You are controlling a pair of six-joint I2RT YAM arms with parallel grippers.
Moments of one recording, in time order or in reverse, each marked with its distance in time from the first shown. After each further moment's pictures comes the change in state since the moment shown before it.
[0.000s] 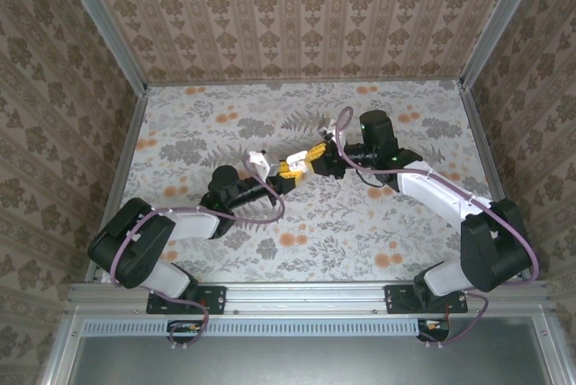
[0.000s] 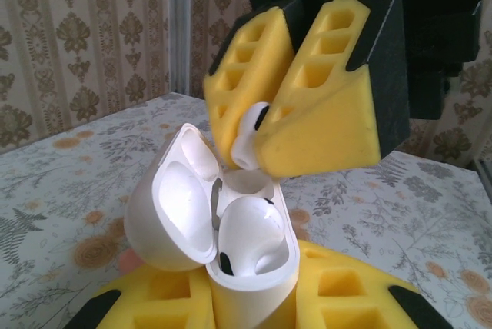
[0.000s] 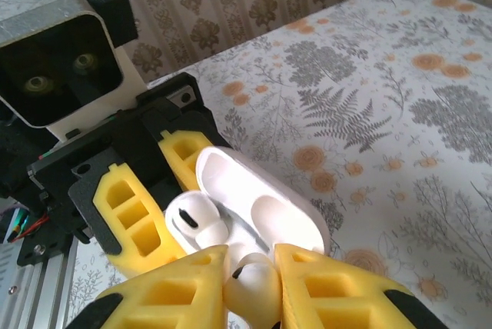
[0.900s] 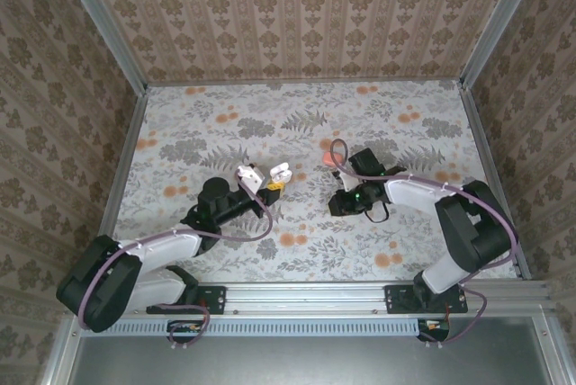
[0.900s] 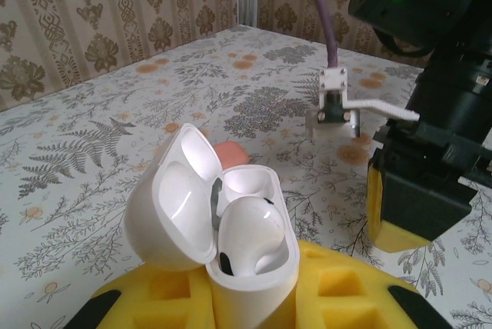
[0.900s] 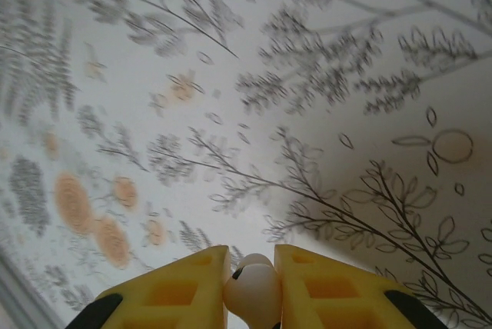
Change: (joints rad) left arm 0.001 -0.294 -0.131 -0.363 -0.200 0.148; right arm 0.042 0.146 -0.168 -0.388 0.370 0.400
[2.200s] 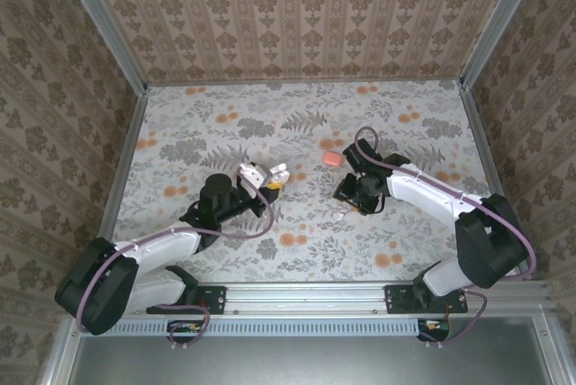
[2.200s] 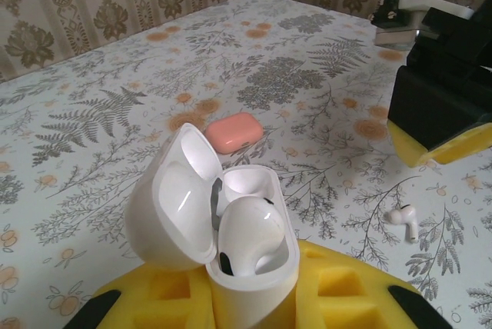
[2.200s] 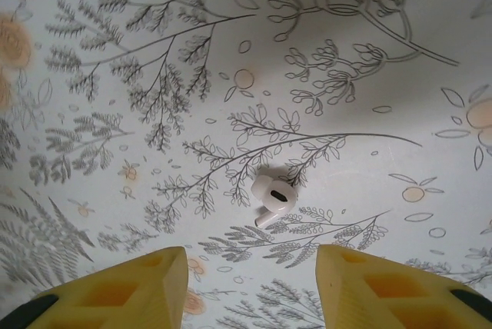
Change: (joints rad) left arm 0.010 -0.022 0.044 -0.156 -0.036 0.026; right arm 0.064 -0.111 0.167 -0.337 0.309 0.811
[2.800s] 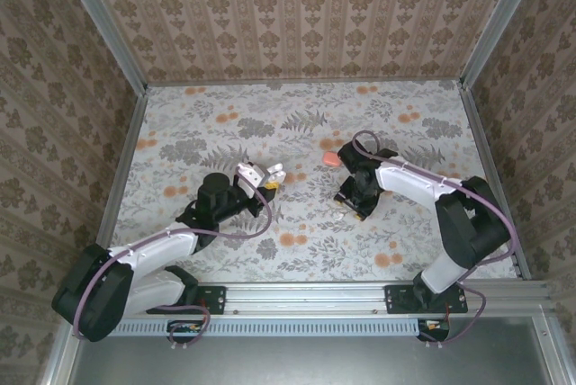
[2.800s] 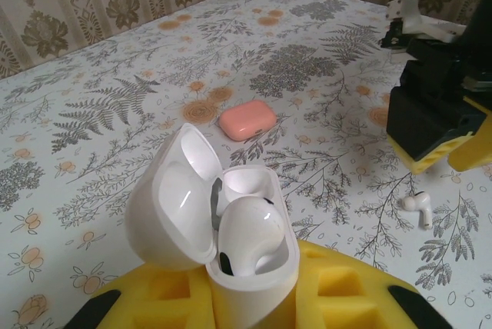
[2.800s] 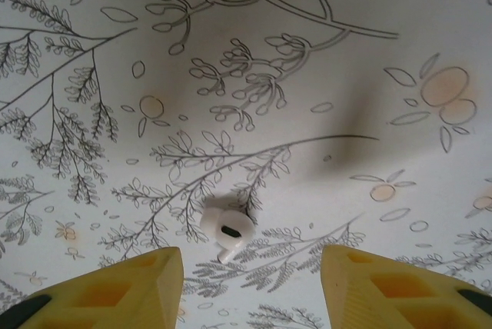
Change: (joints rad) left arm 0.018 -0.038 0.005 -0.073 -0.009 0.026; right arm -0.013 0.156 0.064 -0.075 0.002 0.136
